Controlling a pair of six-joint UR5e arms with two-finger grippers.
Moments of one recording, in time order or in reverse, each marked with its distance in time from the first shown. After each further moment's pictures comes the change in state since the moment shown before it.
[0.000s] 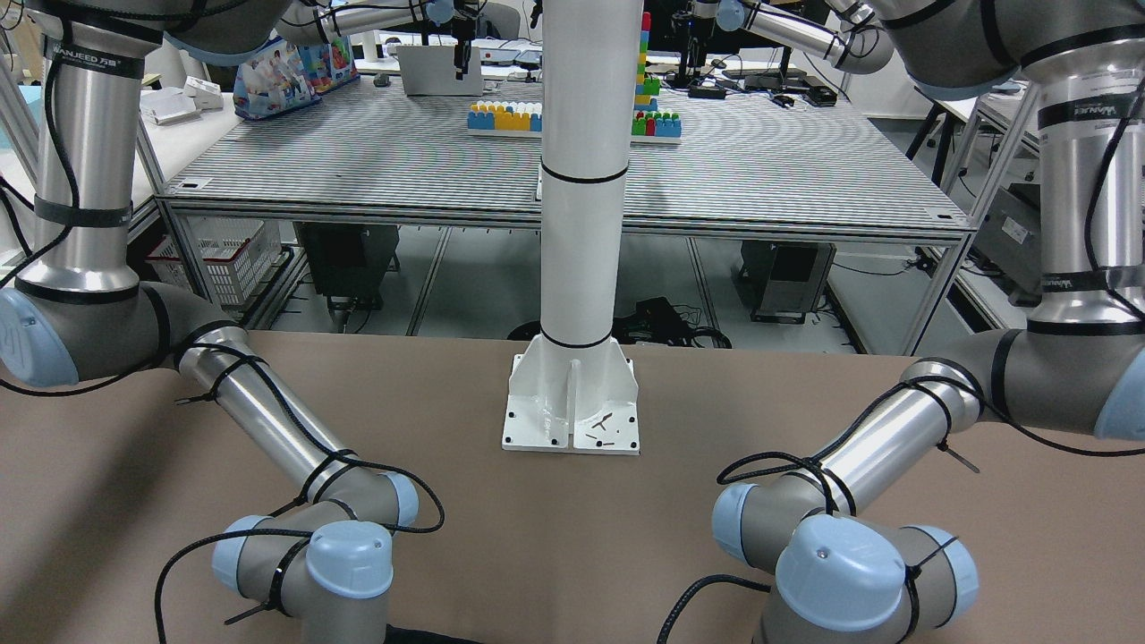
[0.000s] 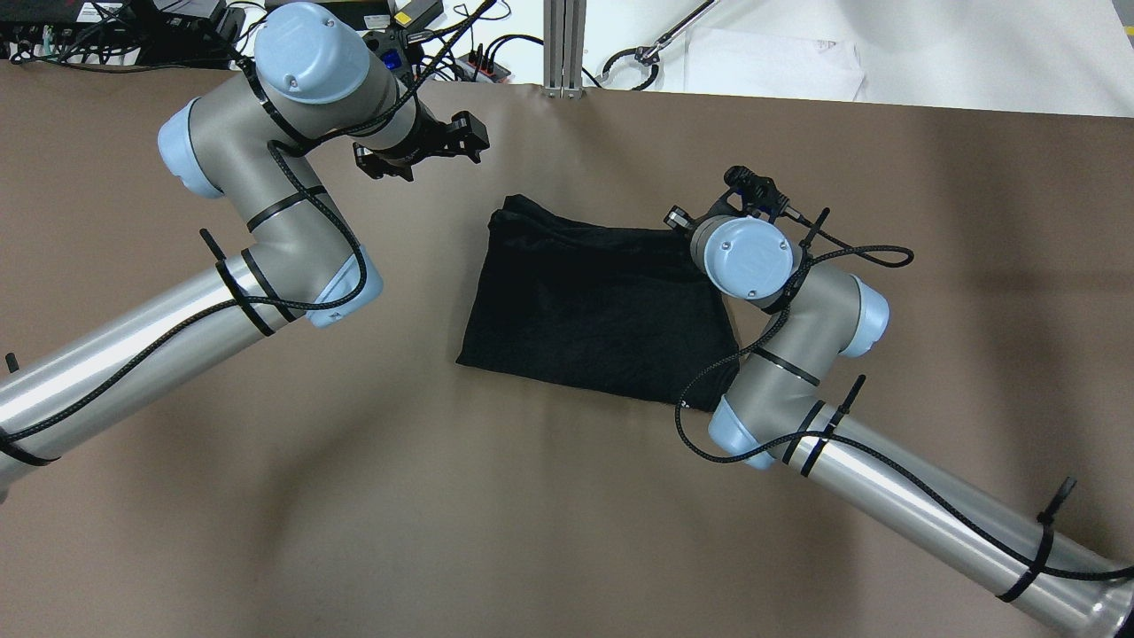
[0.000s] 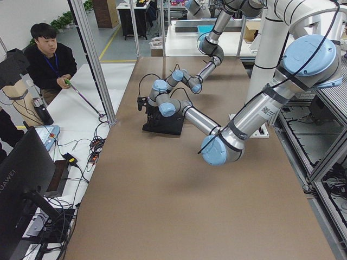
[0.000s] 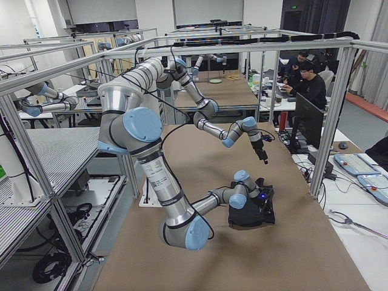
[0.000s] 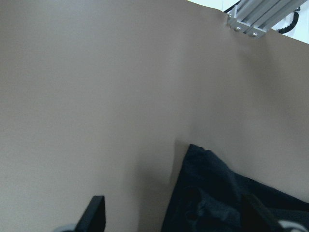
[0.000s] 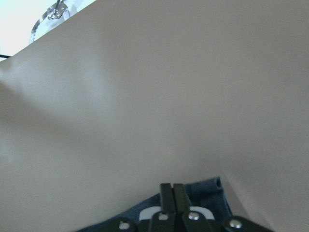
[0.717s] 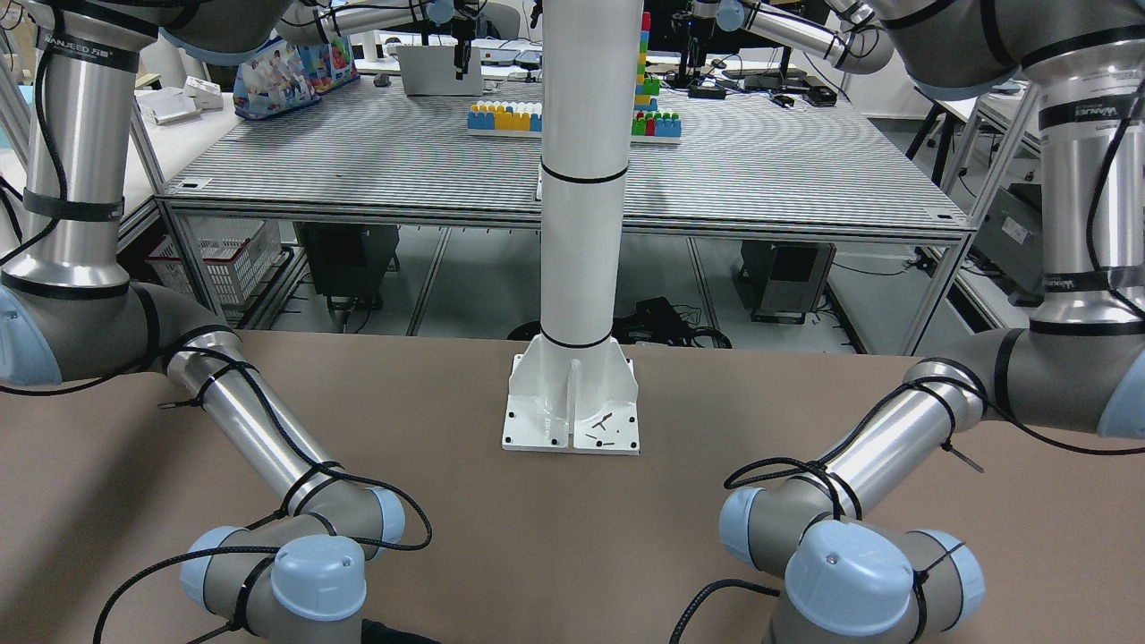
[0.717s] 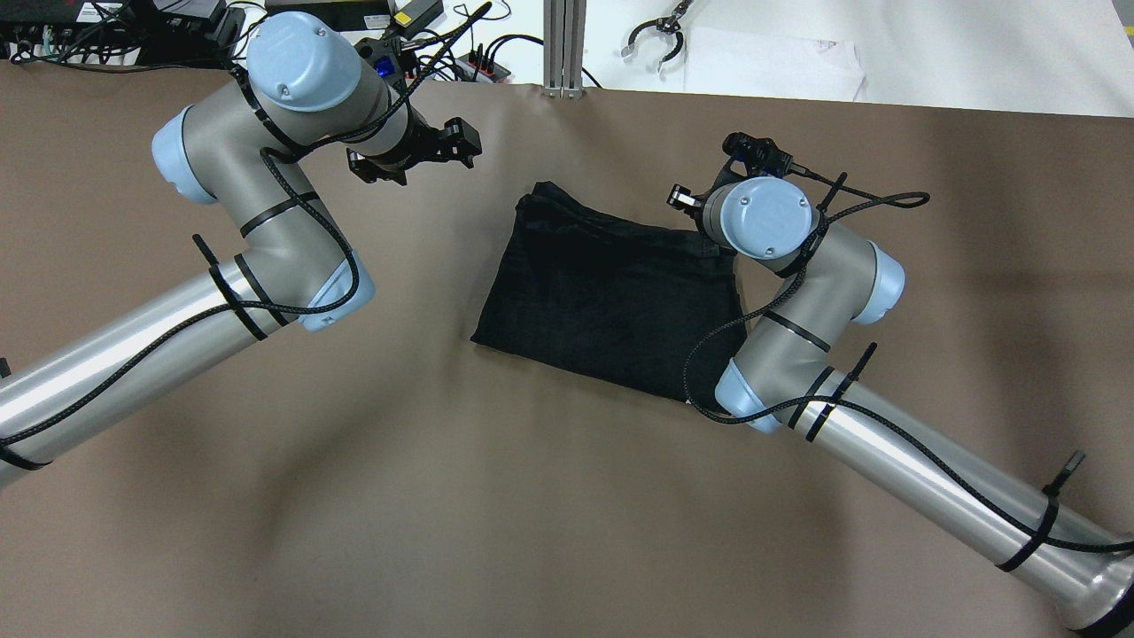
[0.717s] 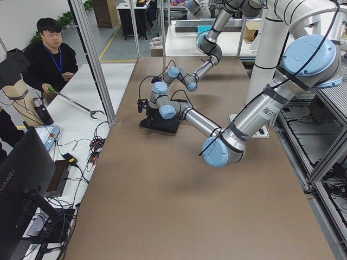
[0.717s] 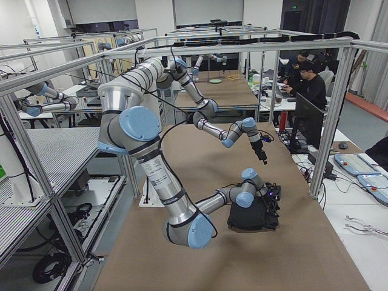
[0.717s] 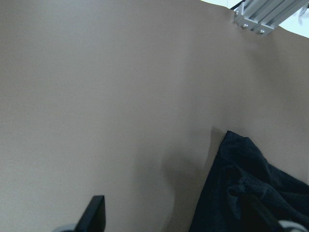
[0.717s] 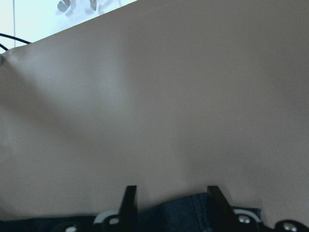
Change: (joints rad) left arm -0.001 0.019 0.000 -0.016 0.000 0.016; right arm 0.059 0.028 -0.019 -0.003 0.086 -0.235
